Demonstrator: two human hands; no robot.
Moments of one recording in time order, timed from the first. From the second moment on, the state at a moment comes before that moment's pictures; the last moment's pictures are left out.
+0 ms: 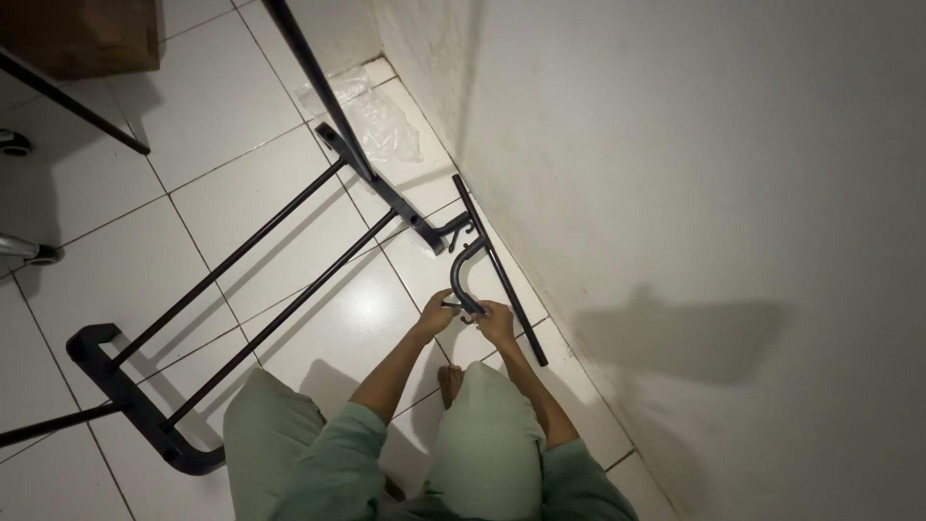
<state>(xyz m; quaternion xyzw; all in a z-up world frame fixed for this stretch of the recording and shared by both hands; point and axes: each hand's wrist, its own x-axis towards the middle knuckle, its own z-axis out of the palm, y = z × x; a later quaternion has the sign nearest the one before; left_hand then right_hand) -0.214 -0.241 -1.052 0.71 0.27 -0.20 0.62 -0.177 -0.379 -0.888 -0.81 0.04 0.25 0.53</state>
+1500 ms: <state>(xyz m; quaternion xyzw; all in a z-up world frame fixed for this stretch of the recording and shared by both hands) -0.289 -0.238 -1.090 0.71 0.28 -0.24 0.60 -0.208 -0.360 -0.949 -0.92 0.05 0.11 0.38</state>
